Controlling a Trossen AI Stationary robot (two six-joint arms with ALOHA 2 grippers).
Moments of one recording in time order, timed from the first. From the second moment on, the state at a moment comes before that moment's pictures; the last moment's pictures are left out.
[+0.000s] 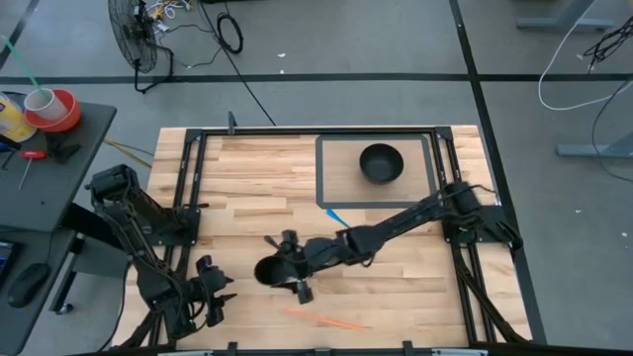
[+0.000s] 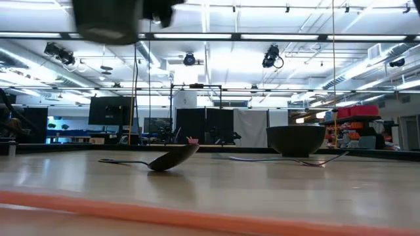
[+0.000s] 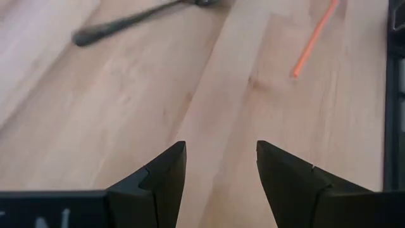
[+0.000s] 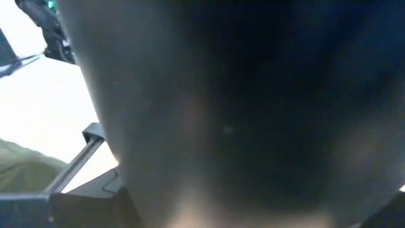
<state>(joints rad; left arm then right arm) -1.17 1.47 0.82 -0.67 -0.71 -1.49 0.32 2.05 1.51 0.21 0.07 -0.09</state>
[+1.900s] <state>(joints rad) -1.16 1.47 0.83 -0.59 -0.56 -1.35 -0.72 1.53 0.61 0.04 1.11 0.94</state>
